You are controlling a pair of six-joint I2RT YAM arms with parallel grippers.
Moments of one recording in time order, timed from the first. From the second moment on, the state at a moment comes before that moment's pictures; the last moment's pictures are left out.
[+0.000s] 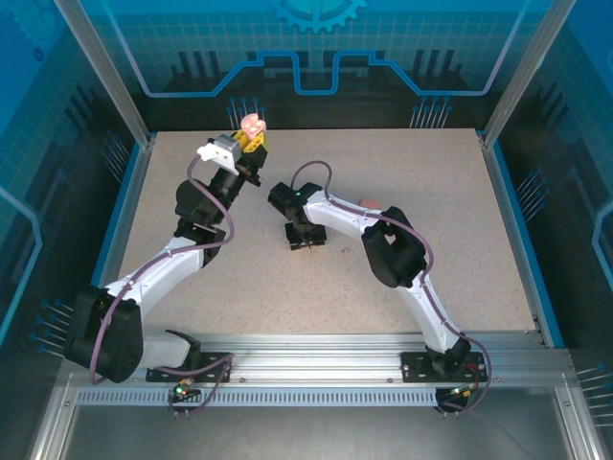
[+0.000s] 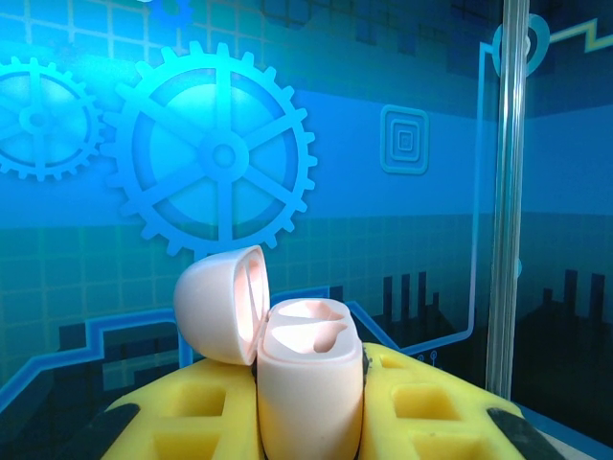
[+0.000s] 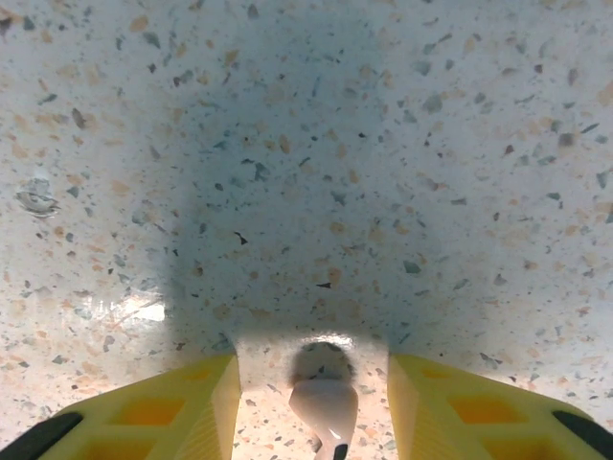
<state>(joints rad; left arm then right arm) -0.32 1.31 0.81 0.91 0.14 -0.06 0.79 2.34 1.93 -1.09 0.11 0.65</state>
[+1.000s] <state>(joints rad) -0.32 1.31 0.81 0.91 0.14 -0.06 0.77 2.27 1.81 -0.99 0.09 0.70</state>
